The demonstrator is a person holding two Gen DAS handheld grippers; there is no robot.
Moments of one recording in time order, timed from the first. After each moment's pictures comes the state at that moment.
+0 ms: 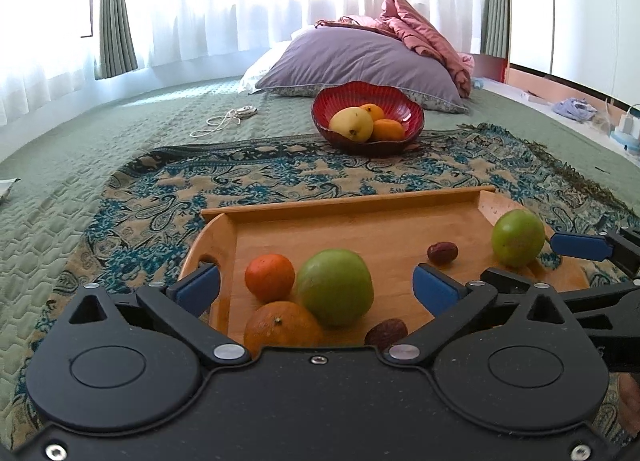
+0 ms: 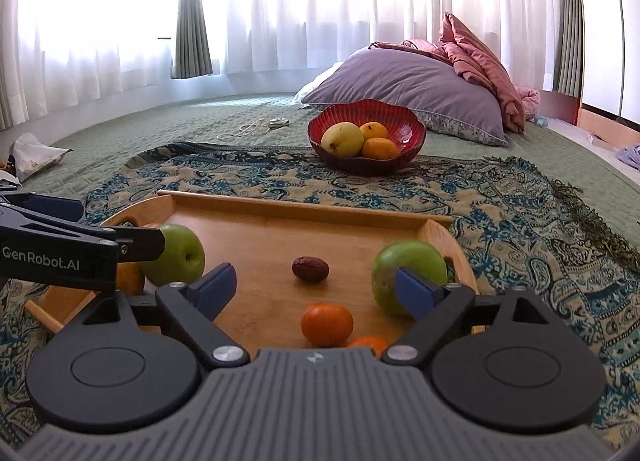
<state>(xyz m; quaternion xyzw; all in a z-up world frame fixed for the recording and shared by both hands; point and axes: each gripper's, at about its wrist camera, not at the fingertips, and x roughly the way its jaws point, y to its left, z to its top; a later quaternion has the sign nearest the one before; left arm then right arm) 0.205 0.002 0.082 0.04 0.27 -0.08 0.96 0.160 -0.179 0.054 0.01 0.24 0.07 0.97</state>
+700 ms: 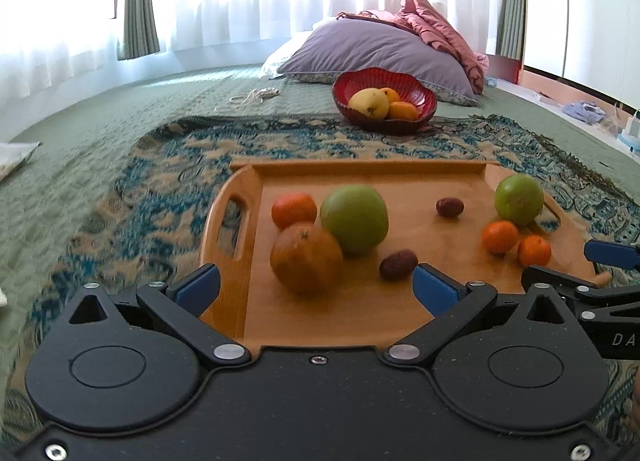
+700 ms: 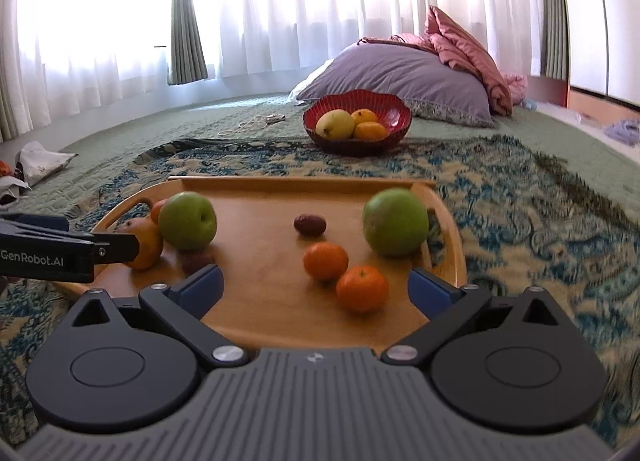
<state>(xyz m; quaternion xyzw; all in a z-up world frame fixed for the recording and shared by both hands) 0.152 0.024 0.056 0.02 0.29 -0.05 0.96 0.108 -0.187 0.039 0.04 0.24 0.07 0.97</state>
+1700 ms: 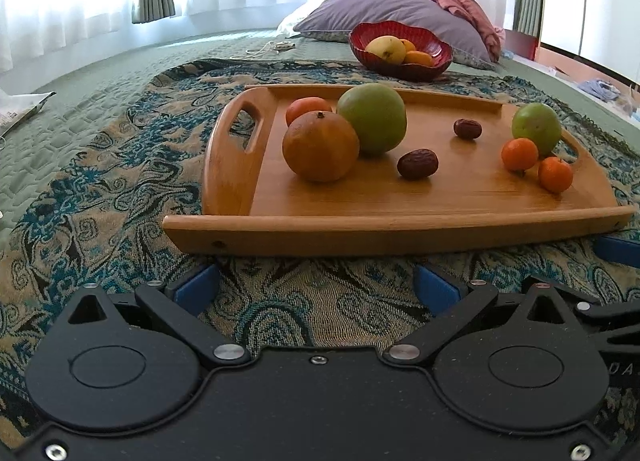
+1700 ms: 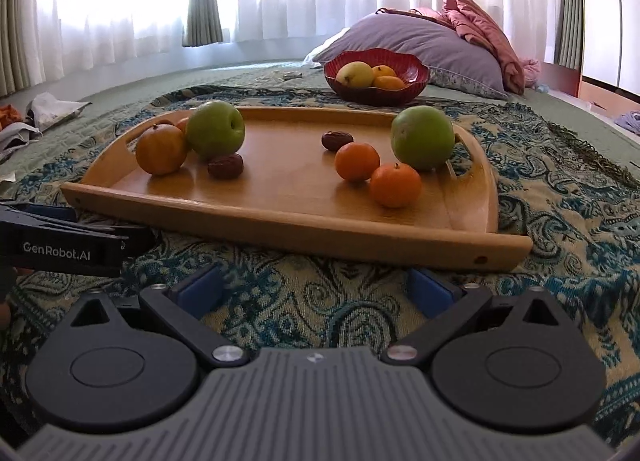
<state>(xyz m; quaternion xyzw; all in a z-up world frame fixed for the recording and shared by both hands) 0.130 0.027 -0.001 0.01 0.33 -0.03 0.95 0.075 -0.163 -0.008 0.00 0.28 0.08 0.96</state>
